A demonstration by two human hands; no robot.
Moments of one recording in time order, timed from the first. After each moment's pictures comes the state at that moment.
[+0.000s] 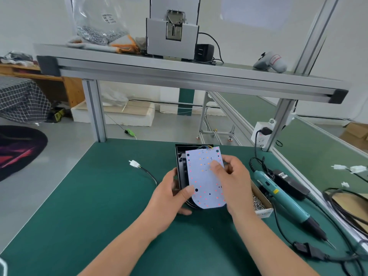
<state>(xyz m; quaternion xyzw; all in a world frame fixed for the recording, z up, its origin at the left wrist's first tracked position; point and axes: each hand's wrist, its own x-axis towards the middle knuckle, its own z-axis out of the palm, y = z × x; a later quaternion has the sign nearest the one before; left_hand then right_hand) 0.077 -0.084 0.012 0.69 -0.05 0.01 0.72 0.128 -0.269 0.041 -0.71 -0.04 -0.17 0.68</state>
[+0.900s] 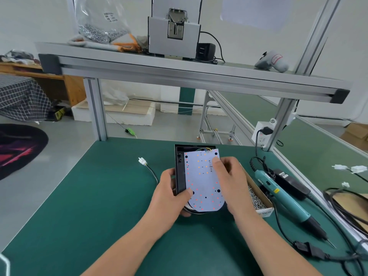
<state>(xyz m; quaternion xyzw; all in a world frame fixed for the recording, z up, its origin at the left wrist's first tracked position) 0.075 -0.090 0.007 0.70 0.01 0.04 0.72 0.133 -0.268 0.037 -0.76 -0.02 -0.15 0.63</state>
